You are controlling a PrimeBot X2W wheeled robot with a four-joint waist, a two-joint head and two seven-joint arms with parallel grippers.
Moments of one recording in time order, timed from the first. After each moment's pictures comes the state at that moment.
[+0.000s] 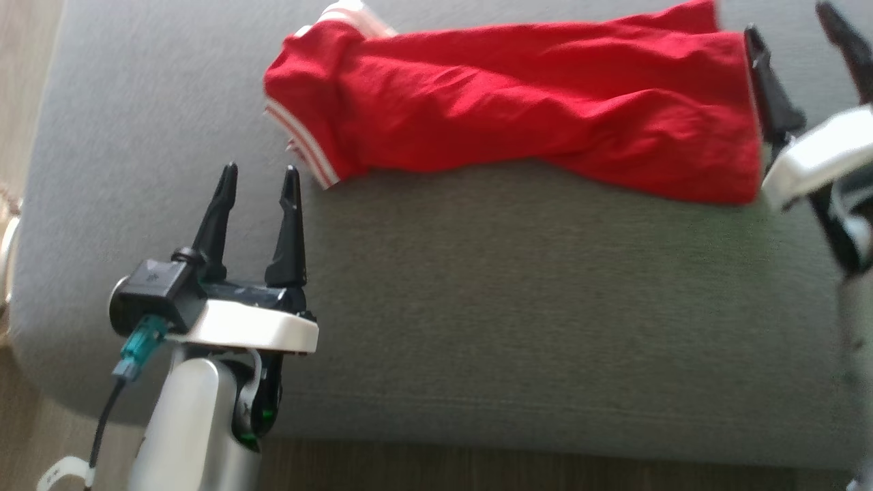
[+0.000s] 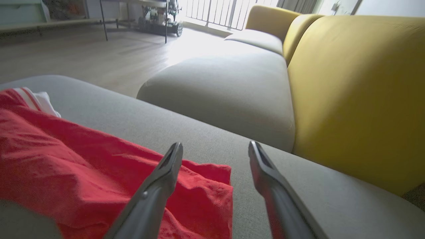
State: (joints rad) left arm -0.20 0.04 -0.18 0.08 -0.20 -0.01 -0.26; right arm -0.54 -0.22 -0.09 0.16 0.03 0.13 0.06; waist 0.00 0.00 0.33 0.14
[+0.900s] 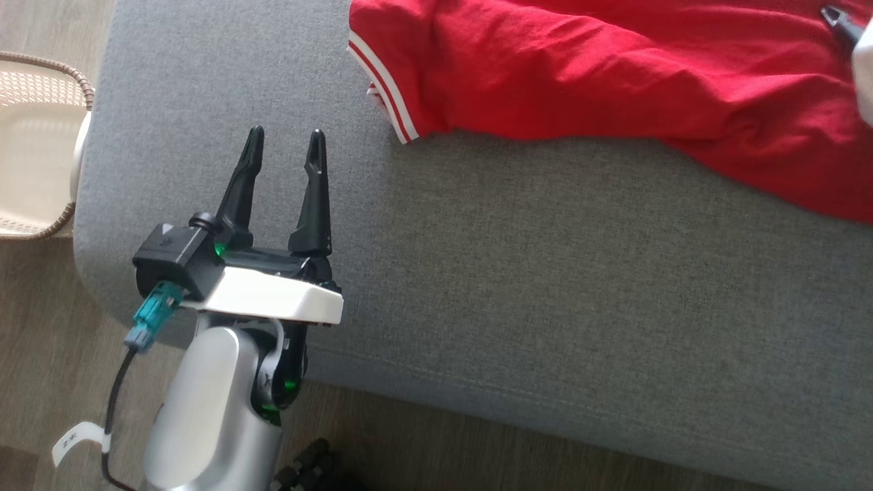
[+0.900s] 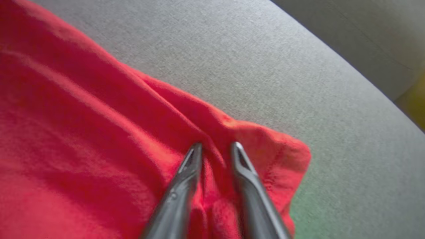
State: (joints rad) left arm -0.30 0.03 -0.27 0.10 -0.29 0.01 -0.26; right arm -1.06 -0.64 0.52 0.68 0.41 0.13 0.42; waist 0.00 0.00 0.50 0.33
